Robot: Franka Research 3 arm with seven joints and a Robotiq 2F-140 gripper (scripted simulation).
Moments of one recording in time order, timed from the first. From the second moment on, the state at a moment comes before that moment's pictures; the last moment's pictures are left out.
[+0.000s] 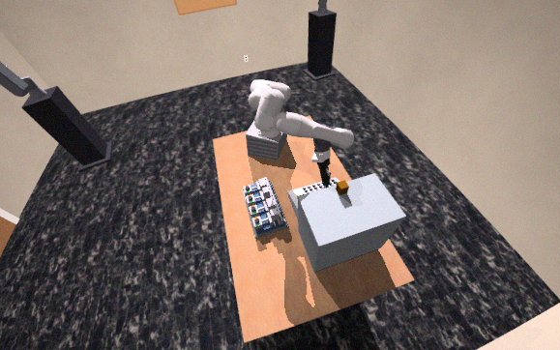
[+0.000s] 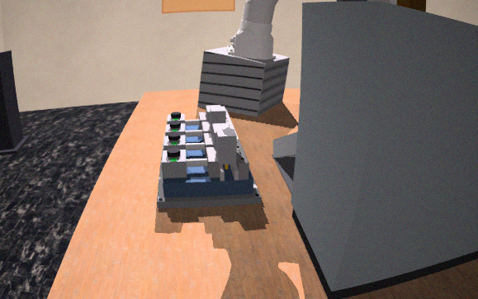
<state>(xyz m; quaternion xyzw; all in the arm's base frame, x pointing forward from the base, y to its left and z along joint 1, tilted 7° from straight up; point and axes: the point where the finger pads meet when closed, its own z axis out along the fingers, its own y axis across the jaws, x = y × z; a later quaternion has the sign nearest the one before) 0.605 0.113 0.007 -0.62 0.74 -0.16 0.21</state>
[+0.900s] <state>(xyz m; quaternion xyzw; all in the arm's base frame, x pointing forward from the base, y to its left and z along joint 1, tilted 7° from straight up) 0.605 0.113 0.007 -0.62 0.74 -0.16 0.21</state>
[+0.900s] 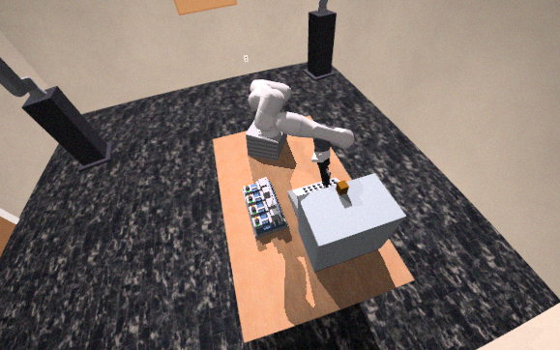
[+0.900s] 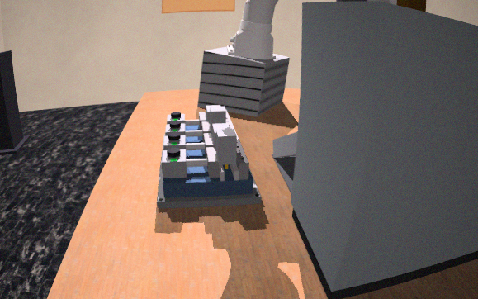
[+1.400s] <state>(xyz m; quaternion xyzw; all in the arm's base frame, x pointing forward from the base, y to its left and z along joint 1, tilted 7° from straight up) 0.596 0.116 0.023 -0.63 0.73 -0.16 0.21</state>
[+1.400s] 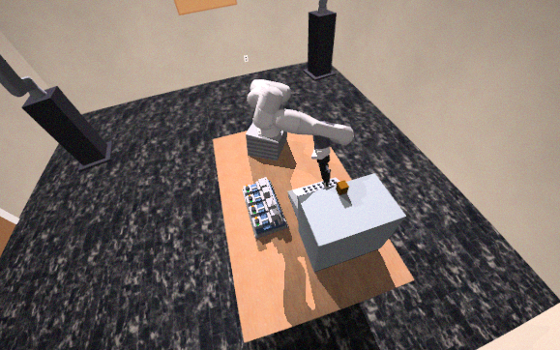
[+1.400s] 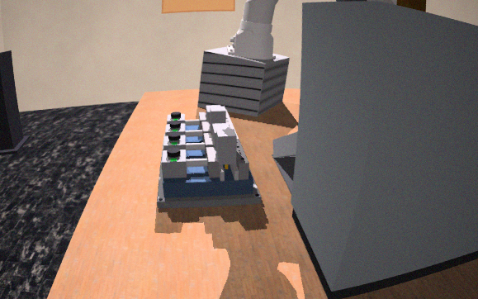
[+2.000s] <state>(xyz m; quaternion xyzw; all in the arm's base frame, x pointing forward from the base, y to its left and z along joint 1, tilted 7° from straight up) 0.588 0.115 0.035 -0.63 0.73 -0.16 0.21</state>
